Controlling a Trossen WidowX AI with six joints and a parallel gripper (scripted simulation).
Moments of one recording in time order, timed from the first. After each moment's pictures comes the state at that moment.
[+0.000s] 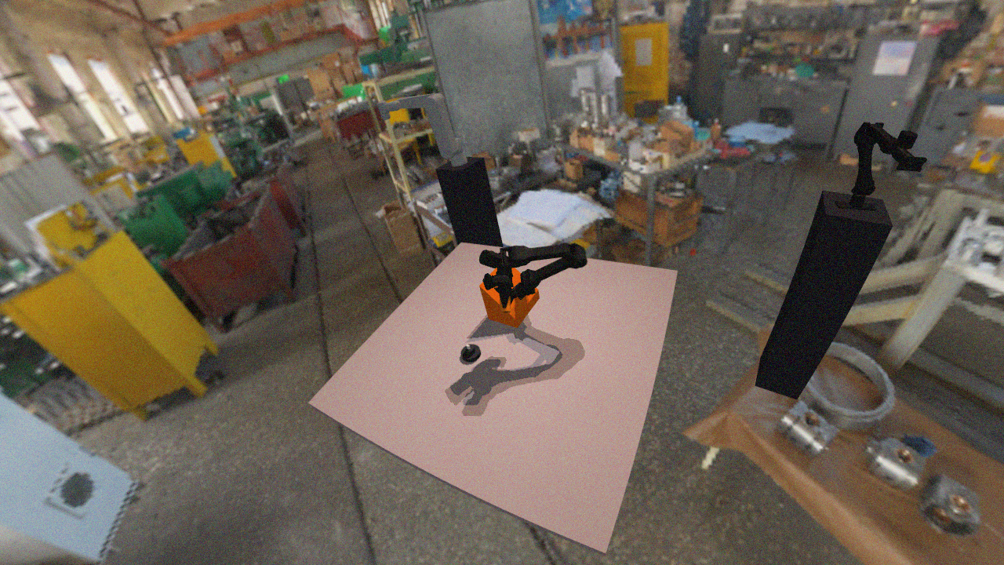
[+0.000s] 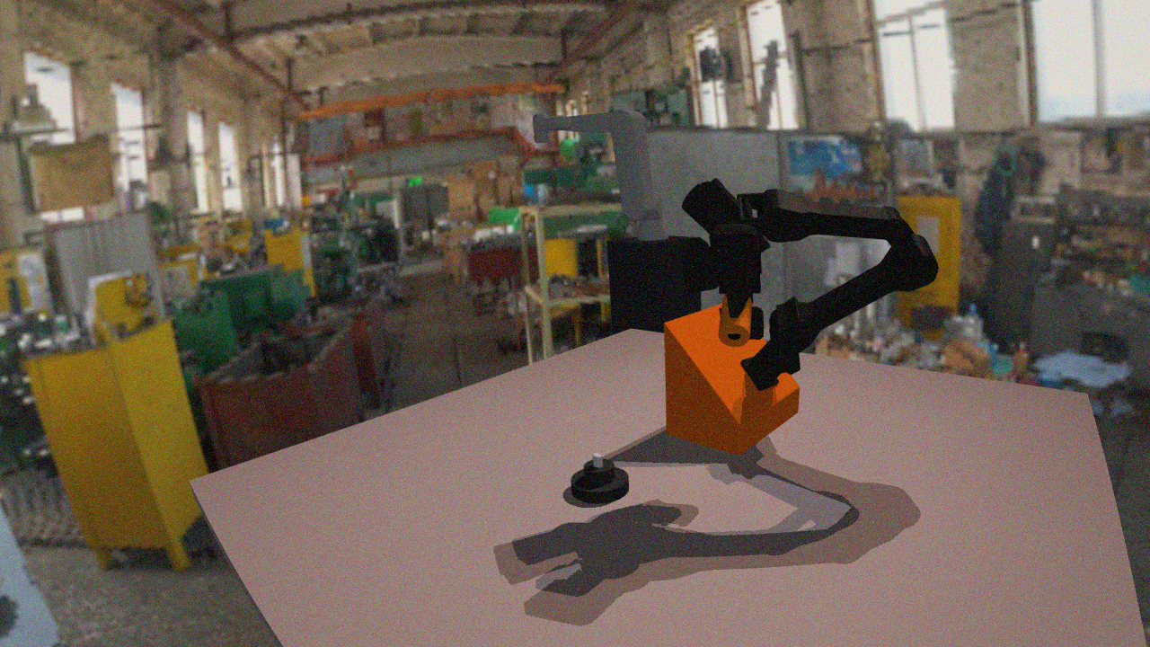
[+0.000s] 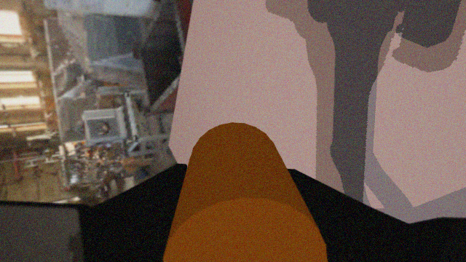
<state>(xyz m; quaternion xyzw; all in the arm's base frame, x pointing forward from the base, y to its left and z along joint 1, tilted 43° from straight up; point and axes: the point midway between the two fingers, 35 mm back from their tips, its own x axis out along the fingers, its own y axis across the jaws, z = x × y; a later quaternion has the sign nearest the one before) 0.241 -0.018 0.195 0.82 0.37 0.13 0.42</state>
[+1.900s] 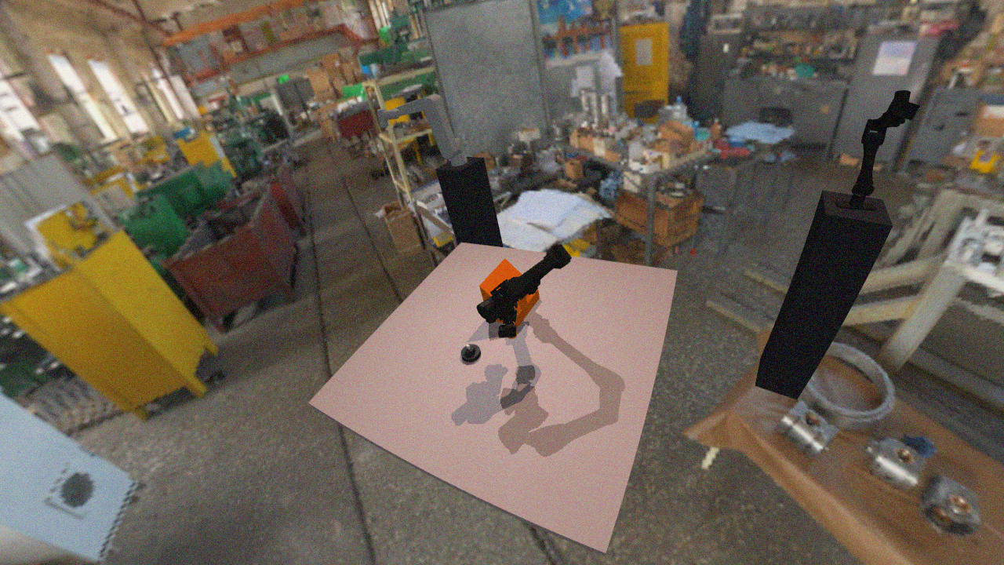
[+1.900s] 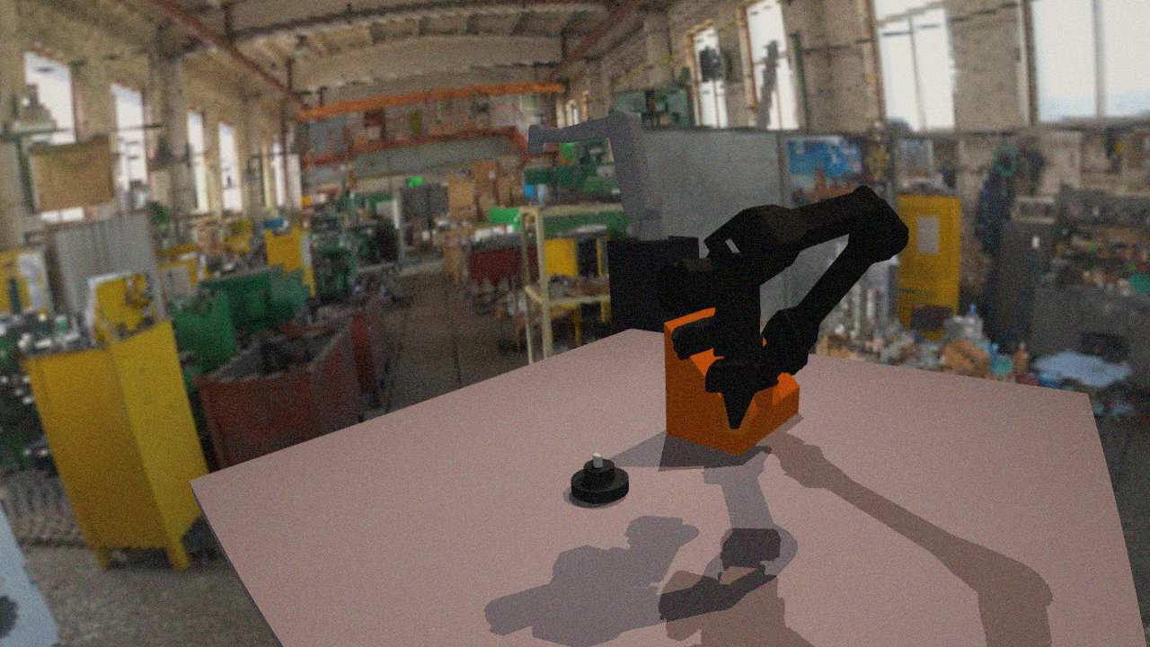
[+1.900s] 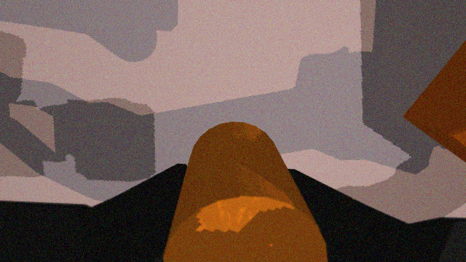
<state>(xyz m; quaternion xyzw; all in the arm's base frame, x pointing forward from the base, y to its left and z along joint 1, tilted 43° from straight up) 0.261 0.071 0.134 0.53 0.72 -0.08 0.44</state>
